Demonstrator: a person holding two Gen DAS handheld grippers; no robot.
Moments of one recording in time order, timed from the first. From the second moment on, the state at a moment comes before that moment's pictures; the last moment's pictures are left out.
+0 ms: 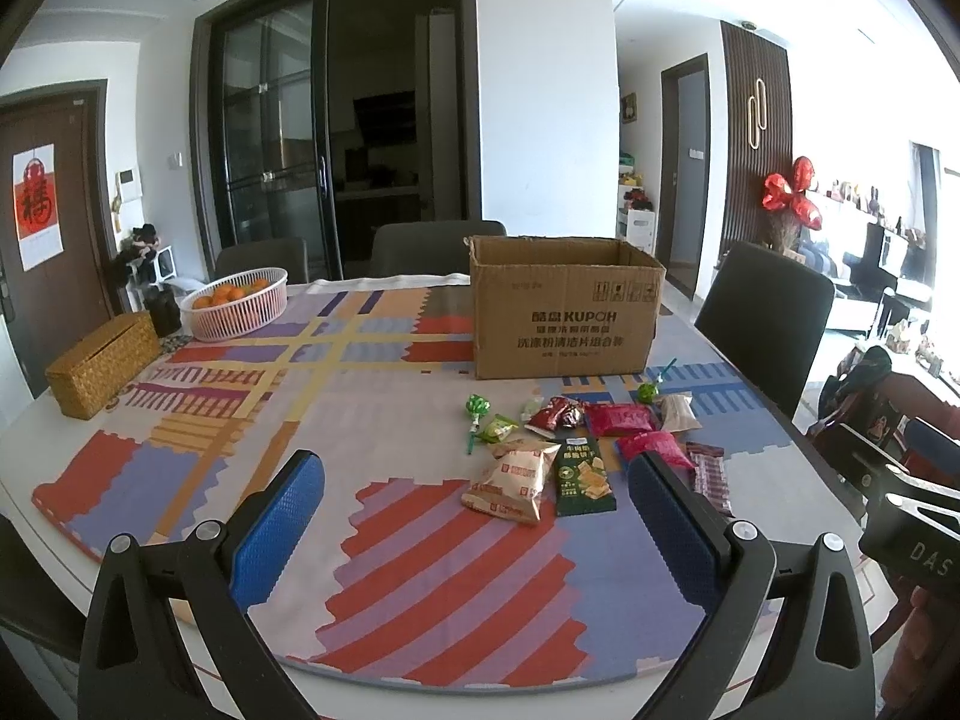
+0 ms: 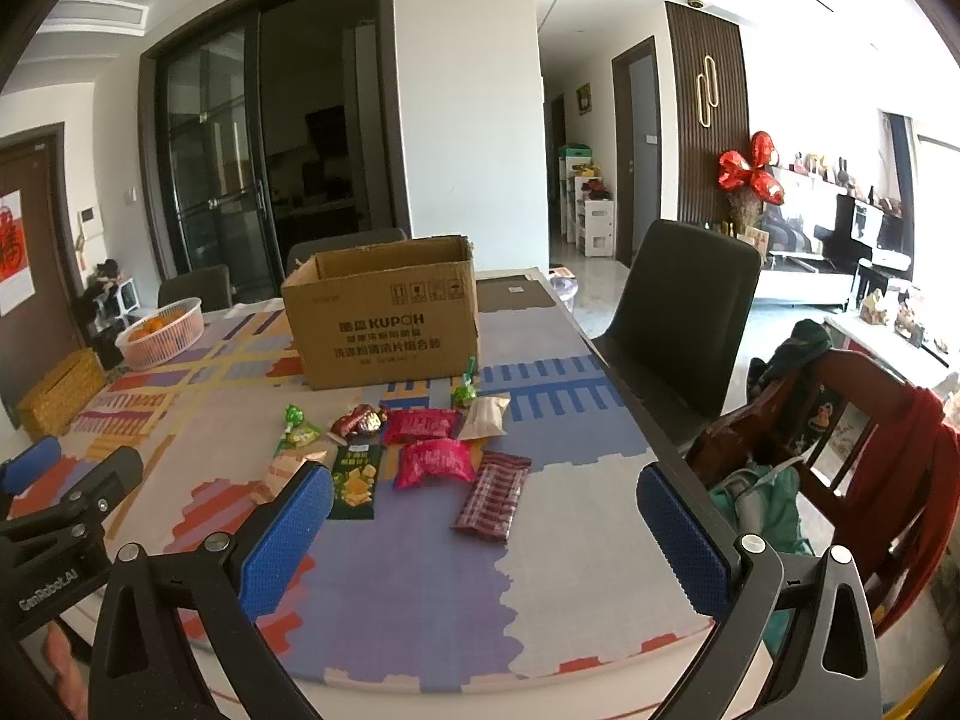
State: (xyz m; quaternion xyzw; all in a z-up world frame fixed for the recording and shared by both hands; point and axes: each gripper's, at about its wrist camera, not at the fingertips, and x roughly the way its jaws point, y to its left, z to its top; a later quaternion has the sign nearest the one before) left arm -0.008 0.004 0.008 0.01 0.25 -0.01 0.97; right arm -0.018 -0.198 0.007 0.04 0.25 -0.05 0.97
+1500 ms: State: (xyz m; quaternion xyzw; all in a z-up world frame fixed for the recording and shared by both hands) left arm -0.009 0.001 0.009 0.01 0.25 -0.02 0.97; right arm -0.019 -0.201 0.003 0.04 0.25 -0.06 0.96
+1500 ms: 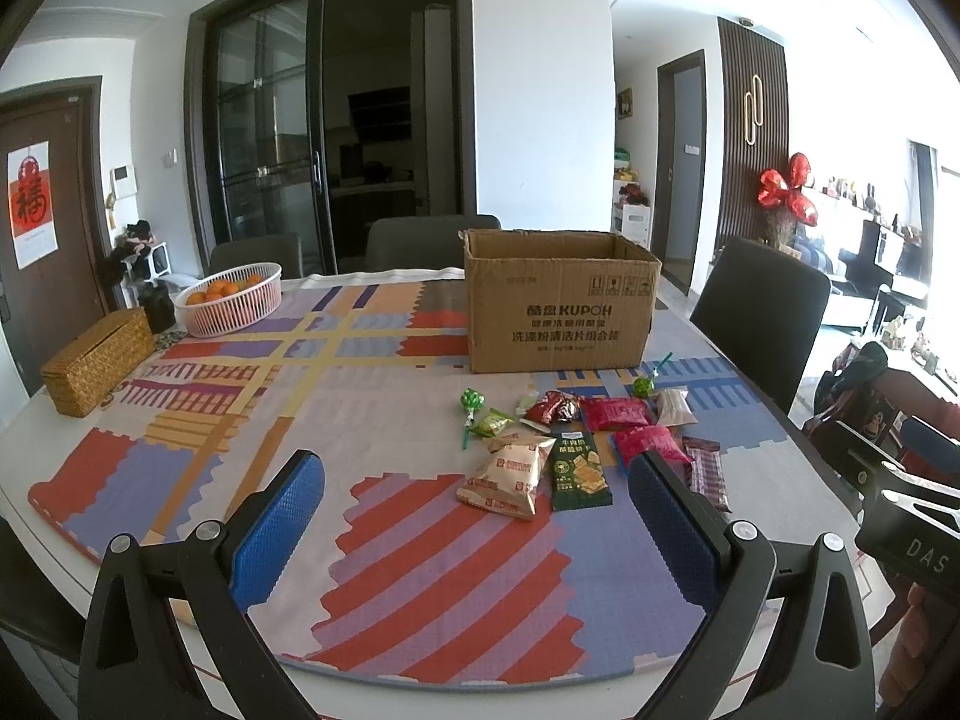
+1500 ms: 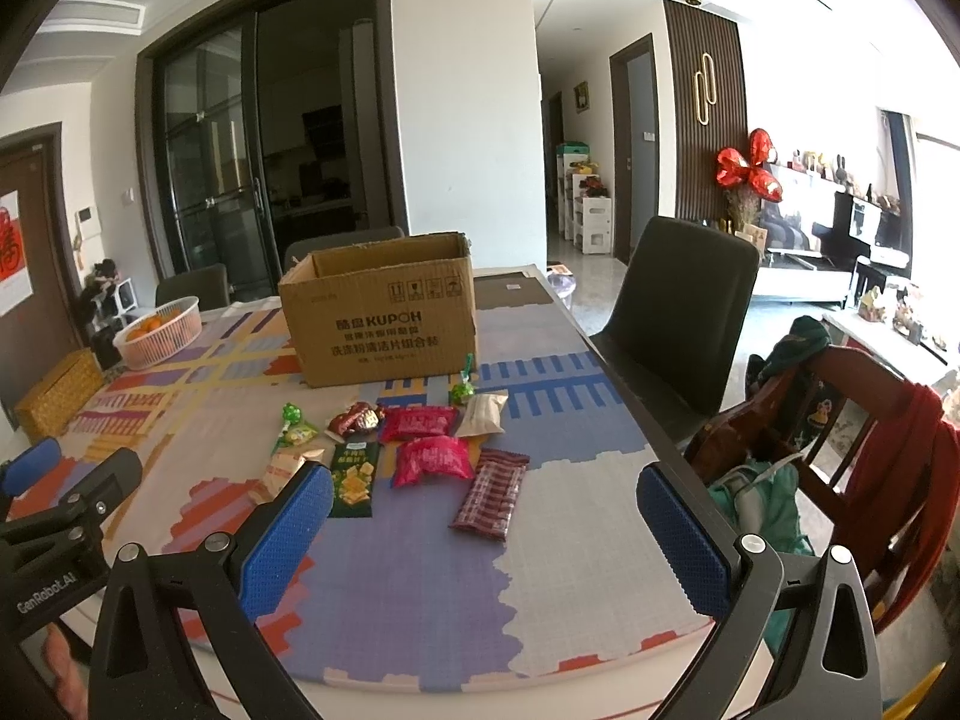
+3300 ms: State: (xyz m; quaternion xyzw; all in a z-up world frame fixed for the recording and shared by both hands) left arm 0.132 -0.007 -0.085 0.03 0.41 -0.04 0.91; right arm 0.112 -0.206 -0.091 0.04 0.42 -0.06 0.90
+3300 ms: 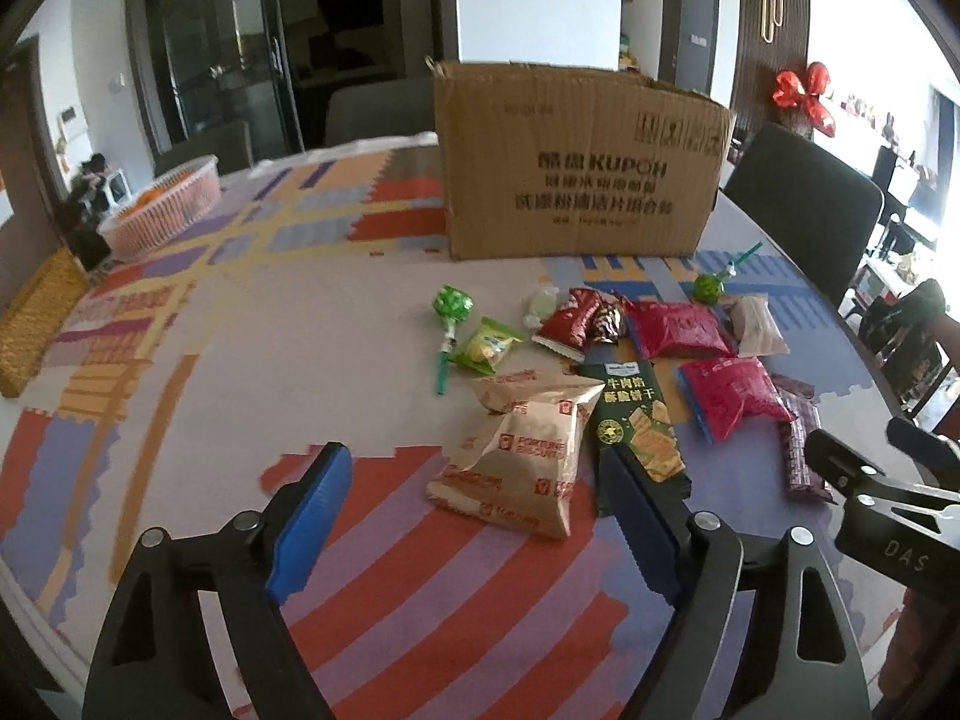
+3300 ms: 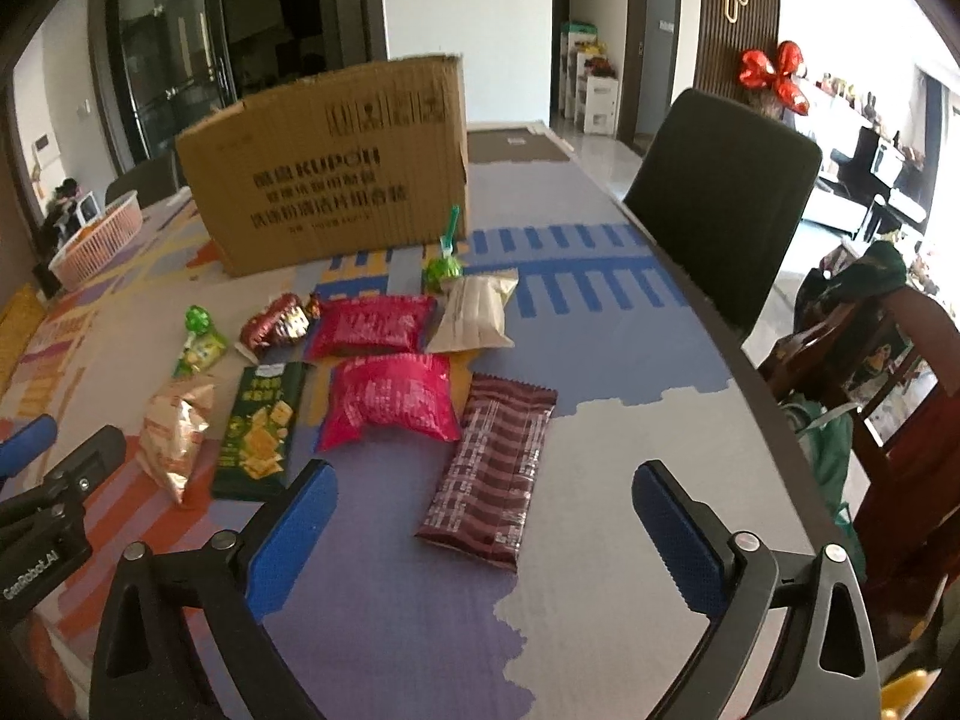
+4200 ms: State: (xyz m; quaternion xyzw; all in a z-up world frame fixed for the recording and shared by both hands) left arm 0.184 -0.019 -0.120 0.02 0.47 -0.07 0.88; right arm 0.150 -0.211 -0.128 0.03 0.47 -0.08 0.88
